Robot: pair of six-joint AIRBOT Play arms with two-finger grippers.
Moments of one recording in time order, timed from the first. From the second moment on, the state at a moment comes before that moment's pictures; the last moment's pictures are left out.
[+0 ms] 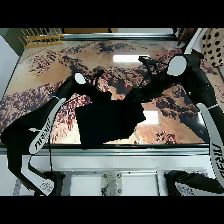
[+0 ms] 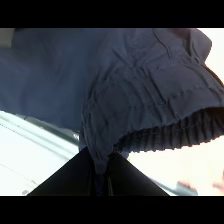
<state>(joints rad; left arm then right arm) -0.33 -1.77 1.54 0.90 -1.16 -1.40 0.36 -1.39 1.59 -1.21 1.49 1.64</state>
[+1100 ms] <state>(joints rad) 0.20 -1.36 1.51 1.03 -1.22 -1.40 0.79 -1.80 1.71 -0.91 1.00 1.22</state>
